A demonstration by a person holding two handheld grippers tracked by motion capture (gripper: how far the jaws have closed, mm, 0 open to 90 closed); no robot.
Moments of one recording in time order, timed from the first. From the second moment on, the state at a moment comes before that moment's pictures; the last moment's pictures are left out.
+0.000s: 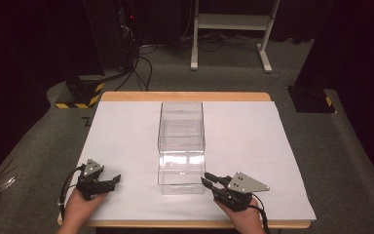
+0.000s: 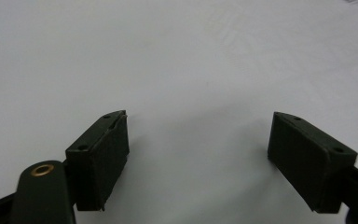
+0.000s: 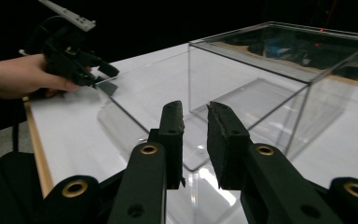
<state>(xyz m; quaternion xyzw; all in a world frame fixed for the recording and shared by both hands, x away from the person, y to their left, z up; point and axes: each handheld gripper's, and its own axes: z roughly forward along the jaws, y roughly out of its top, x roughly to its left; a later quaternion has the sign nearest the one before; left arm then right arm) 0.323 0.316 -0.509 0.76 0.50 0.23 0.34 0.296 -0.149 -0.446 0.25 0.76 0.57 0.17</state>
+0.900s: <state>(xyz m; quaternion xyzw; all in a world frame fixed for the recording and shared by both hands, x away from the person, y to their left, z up) 0.323 0.316 -0.509 0.76 0.50 0.23 0.34 0.330 -0.215 -0.455 0.35 0.73 0.53 0.24</state>
